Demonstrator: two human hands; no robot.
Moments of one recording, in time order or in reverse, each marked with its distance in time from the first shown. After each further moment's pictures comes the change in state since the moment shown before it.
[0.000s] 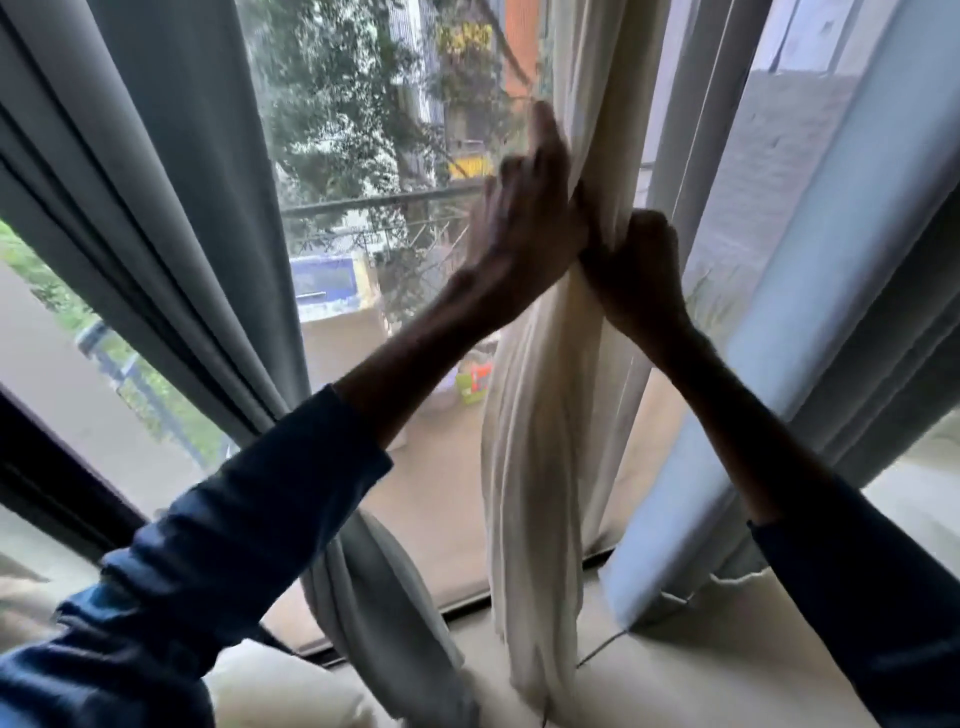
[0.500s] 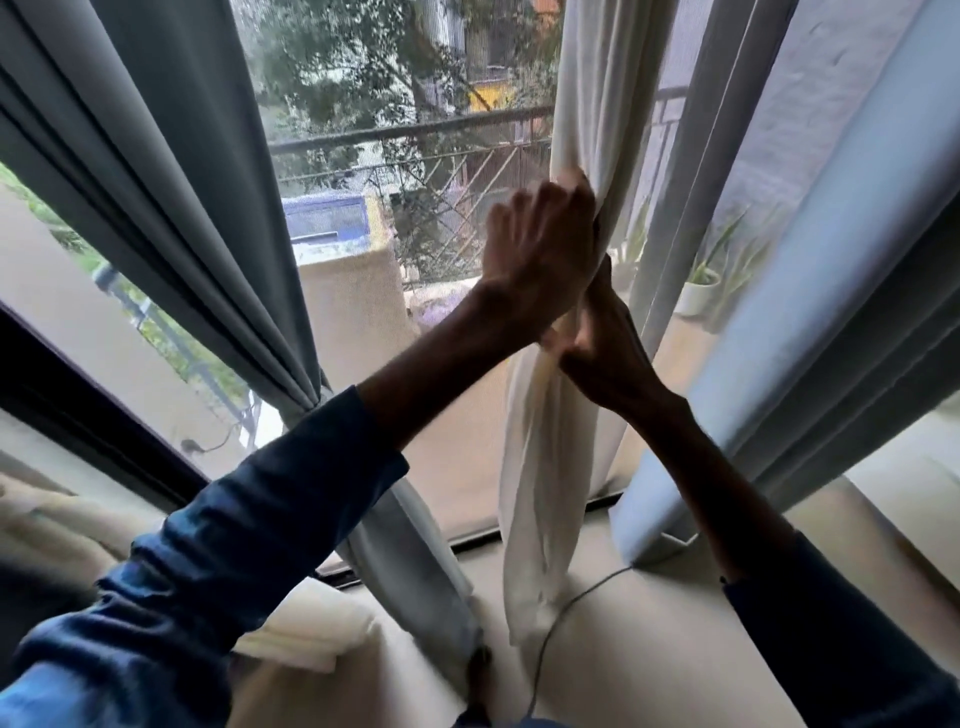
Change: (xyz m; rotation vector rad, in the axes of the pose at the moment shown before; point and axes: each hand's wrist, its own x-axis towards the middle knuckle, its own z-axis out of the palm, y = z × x) left_hand -0.063 0.008 0.015 0.370 -0.200 0.058; right_hand -0.107 0.037 0.018 0.162 -0.474 0.073
